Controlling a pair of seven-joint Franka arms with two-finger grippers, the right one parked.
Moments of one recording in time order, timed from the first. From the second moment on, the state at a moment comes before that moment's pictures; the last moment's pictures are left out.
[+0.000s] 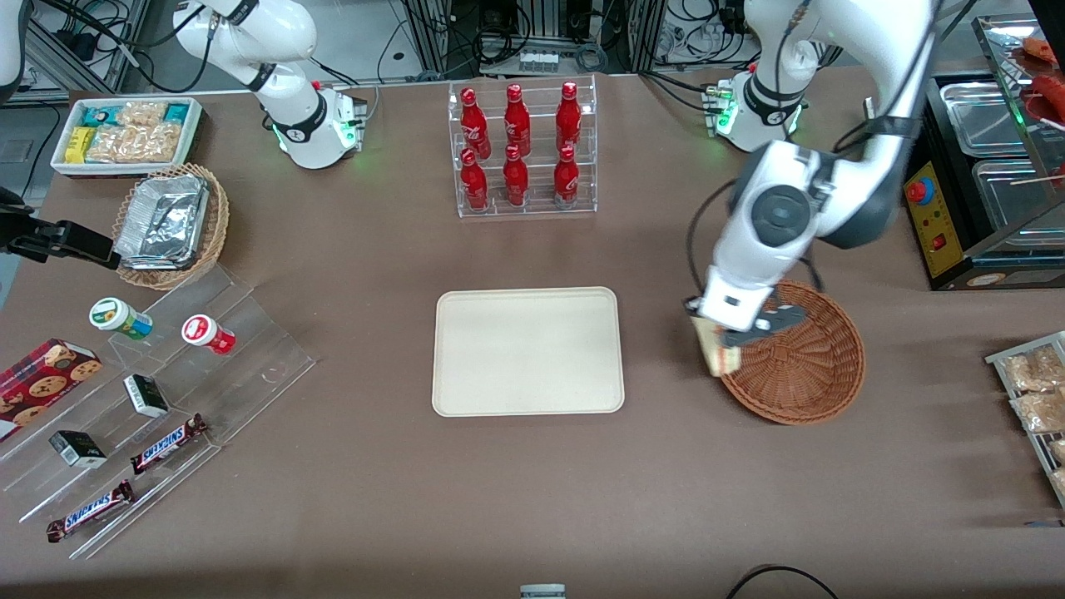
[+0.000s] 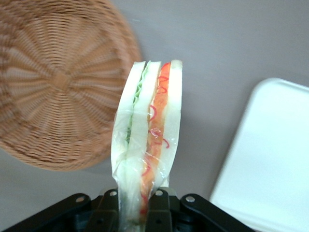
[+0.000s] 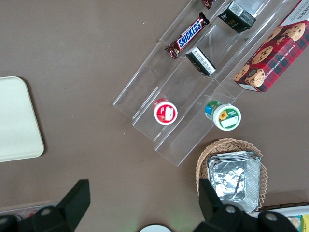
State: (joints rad) arm -0.34 0.21 -0.13 -1.96 0.08 2.11 -0.79
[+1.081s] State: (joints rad) arm -0.68 0.69 -0.13 -1.45 0.10 2.11 -0.90
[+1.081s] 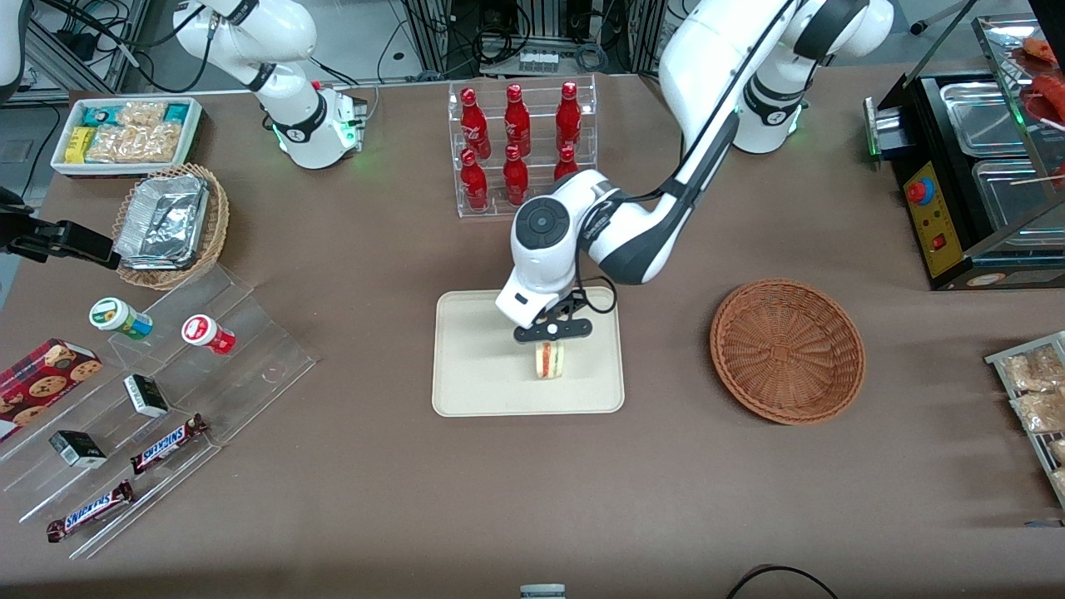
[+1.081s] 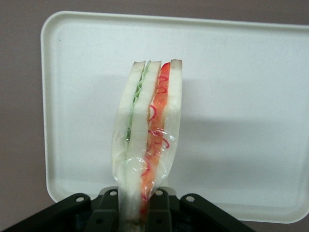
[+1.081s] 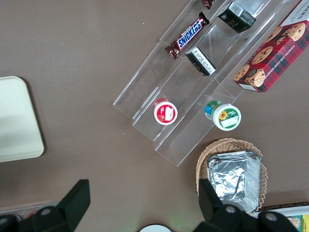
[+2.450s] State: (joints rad) arm -0.69 0.77 -0.12 -1.40 0.12 2.08 -0.84
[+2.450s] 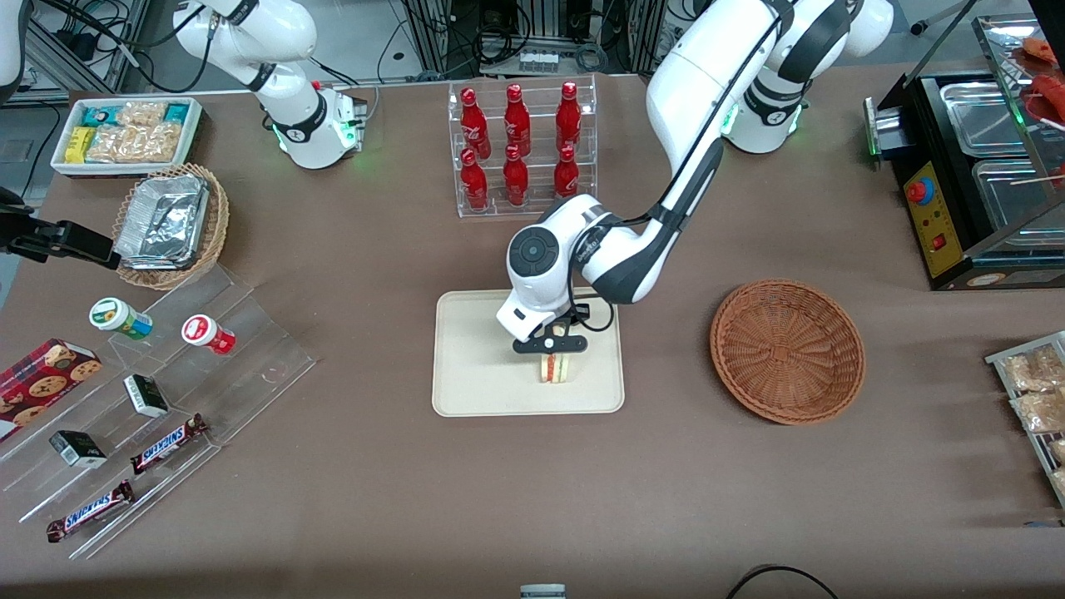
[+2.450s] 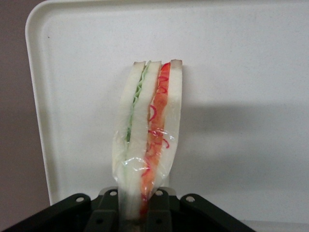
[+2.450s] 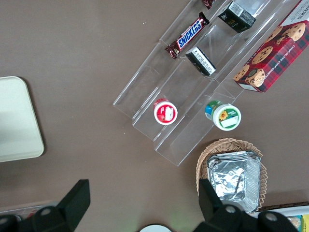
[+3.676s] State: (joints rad) arm -0.42 0.61 -0.10 -1.36 0.07 1.95 -0.71
